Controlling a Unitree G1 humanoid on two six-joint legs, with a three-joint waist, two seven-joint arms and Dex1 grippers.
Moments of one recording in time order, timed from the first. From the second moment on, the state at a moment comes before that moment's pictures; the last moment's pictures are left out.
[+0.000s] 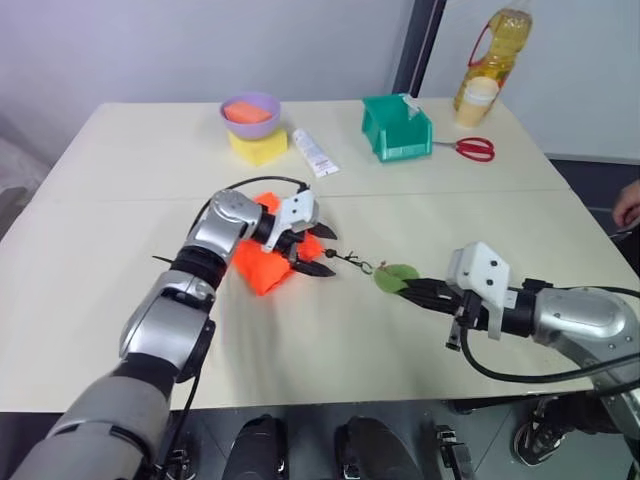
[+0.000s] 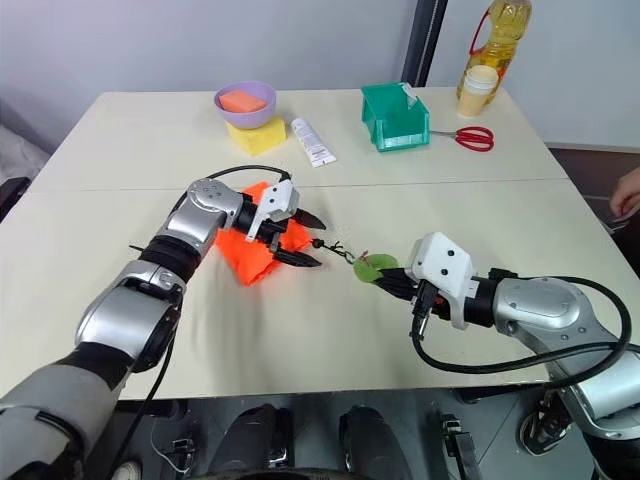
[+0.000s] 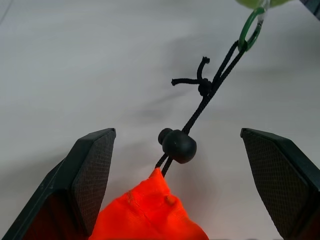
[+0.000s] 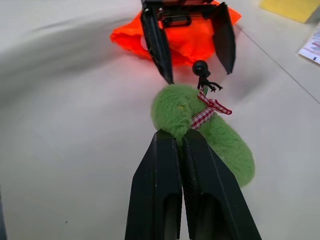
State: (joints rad) left arm -1.08 0.31 -0.29 0.99 -0.02 -0.14 -1.44; right arm -0.08 -0.89 -0.13 -0.69 0.51 0.65 0.81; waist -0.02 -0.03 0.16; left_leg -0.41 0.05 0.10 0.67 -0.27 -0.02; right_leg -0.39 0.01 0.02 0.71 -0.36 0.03
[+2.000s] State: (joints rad) left arm -1.08 0.31 -0.22 1.00 0.02 -0.14 -1.49; right arm -0.10 -0.88 -0.08 -0.66 0.47 0.62 0.80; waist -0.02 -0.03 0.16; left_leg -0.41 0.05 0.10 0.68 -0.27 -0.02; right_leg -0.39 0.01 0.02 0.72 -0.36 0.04
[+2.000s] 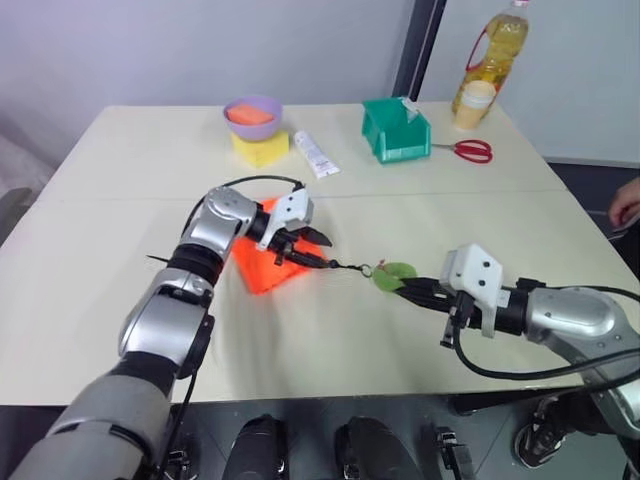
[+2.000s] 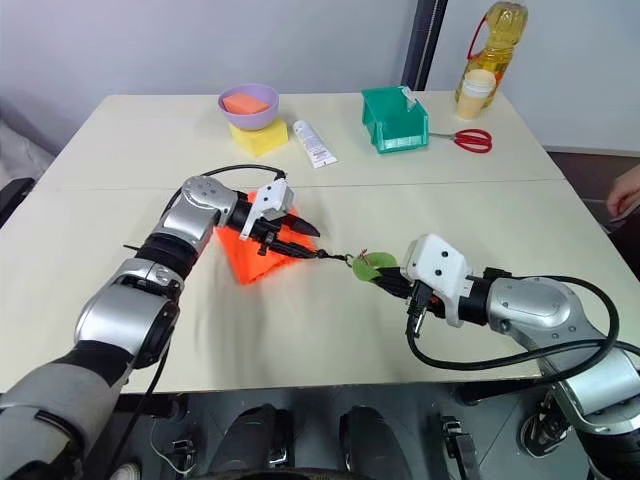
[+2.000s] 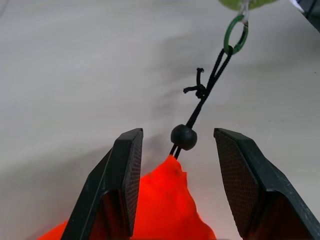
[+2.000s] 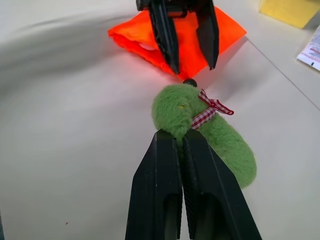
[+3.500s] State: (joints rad) left arm -1.07 0.31 -0.28 1.04 0.11 -0.30 -1.41; right arm -0.09 -0.88 -0.07 -0.68 0.47 0.63 0.78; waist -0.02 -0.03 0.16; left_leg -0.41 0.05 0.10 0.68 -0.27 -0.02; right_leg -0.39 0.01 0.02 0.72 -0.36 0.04
